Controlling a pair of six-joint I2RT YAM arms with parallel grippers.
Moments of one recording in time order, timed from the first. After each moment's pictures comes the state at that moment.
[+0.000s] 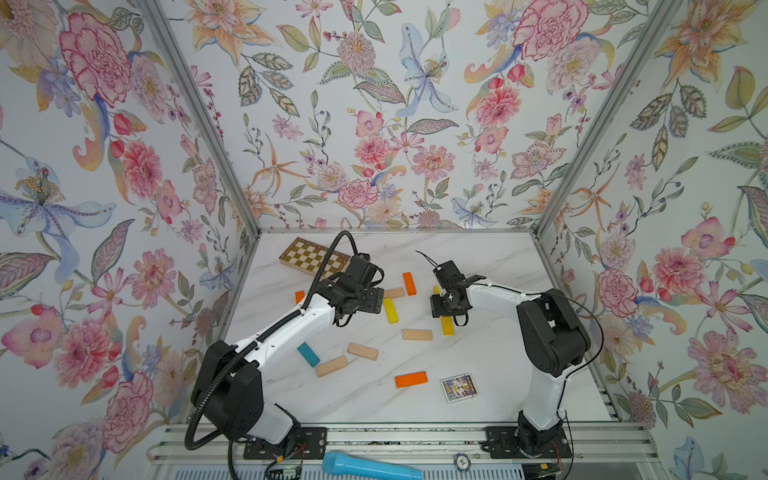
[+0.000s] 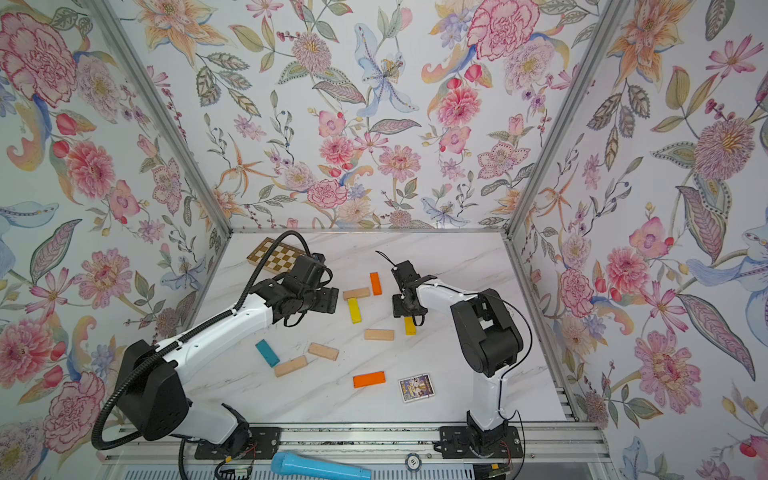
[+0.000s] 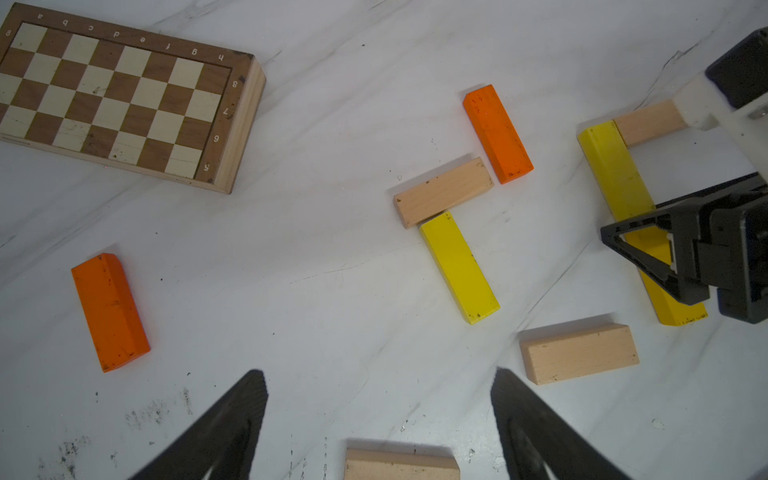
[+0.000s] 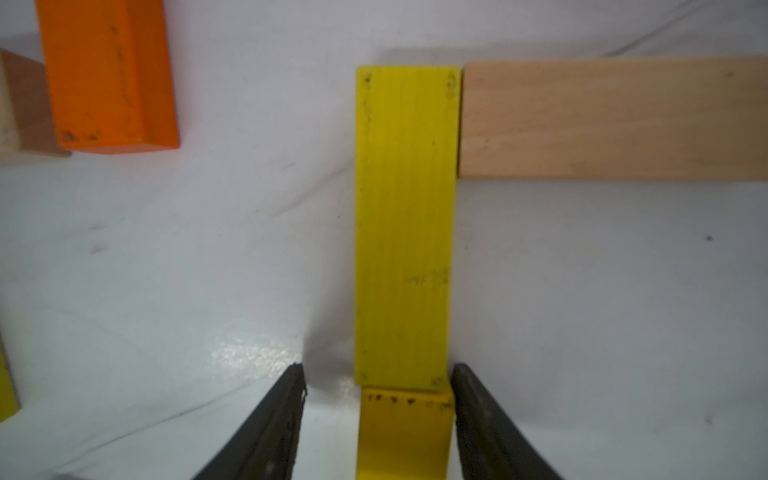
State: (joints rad) left arm -0.61 1.49 1.18 -0.63 -0.21 -0.31; right arm 0.49 1.91 1.22 -0.52 0.06 0.33
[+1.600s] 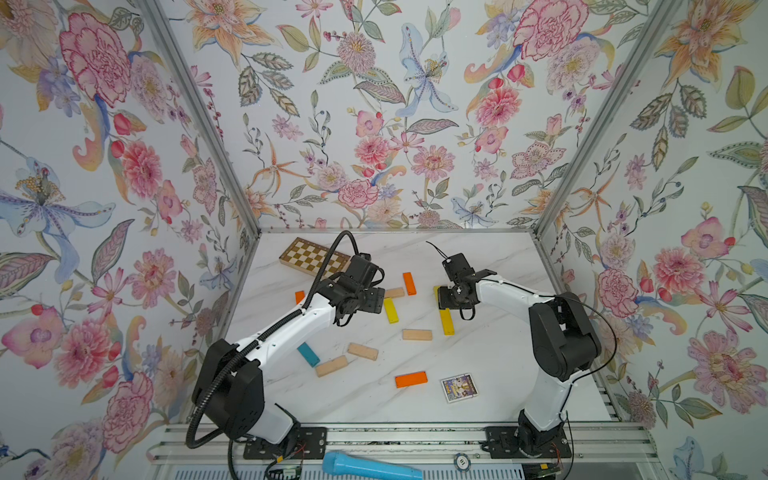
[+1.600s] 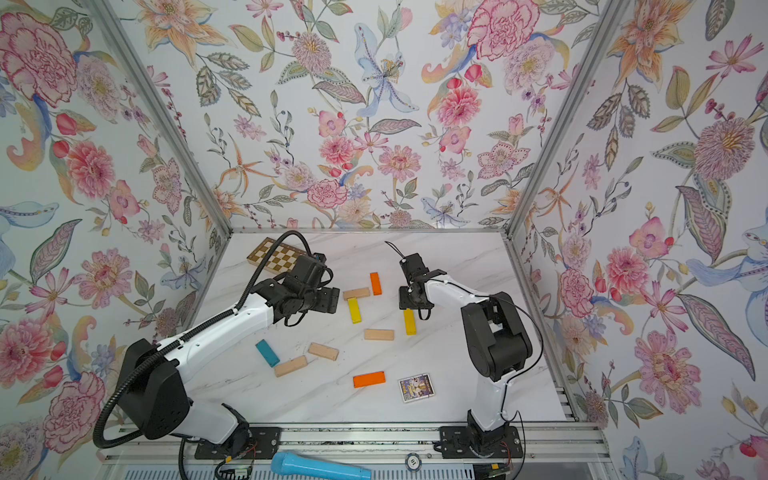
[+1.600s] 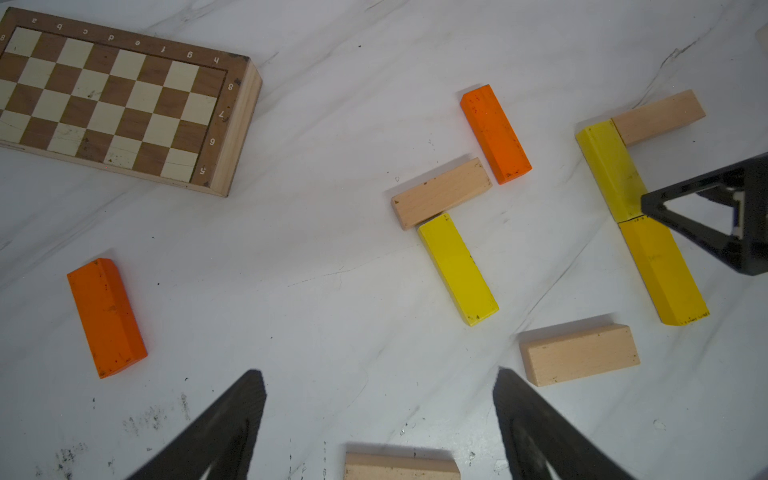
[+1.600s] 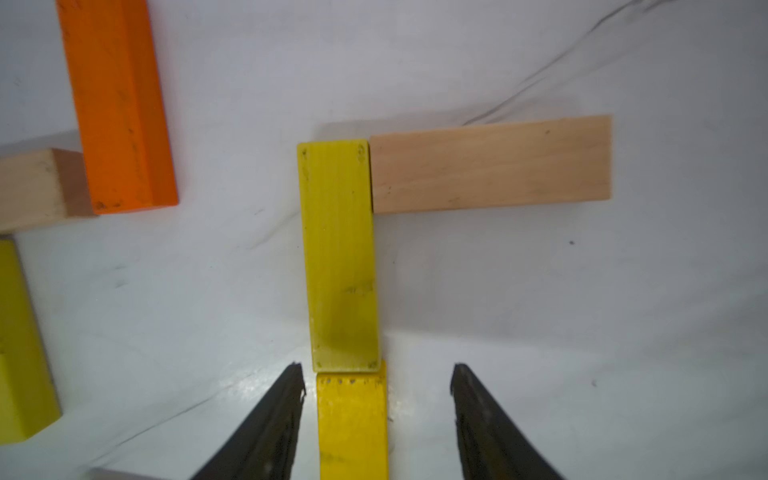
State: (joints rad) left arm -0.61 1.50 1.18 -0.62 -0.21 -0.29; right arm 0.44 1.81 1.24 -0.55 0.08 0.35
